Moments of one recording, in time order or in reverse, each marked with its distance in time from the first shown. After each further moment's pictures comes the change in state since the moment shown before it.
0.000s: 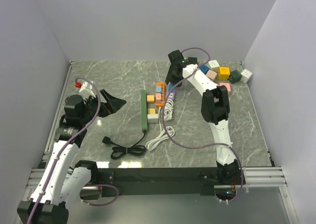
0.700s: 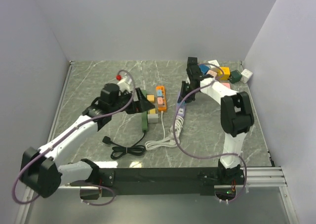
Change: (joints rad) left arm -0.379 0.388 0.147 0.105 -0.064 -0.006; right arm -0.104 -0.363 -0.663 0.236 -0.302 -0.161
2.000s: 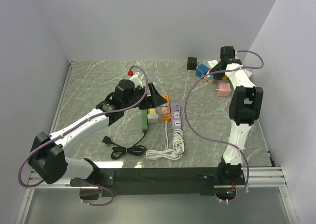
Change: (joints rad) left arm -0.168 0.187 0.137 0.103 -0.157 -0.087; right arm -0.352 0.133 0.333 -0.003 0.279 0.278
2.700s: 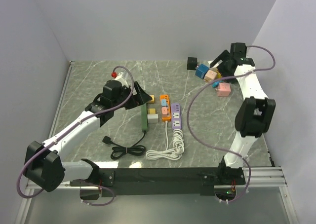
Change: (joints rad) left arm 0.145 -0.082 -0.074 -0.089 -0.050 0.010; right arm -0.064 -0.148 -0.040 -0.051 -0.120 -0.032
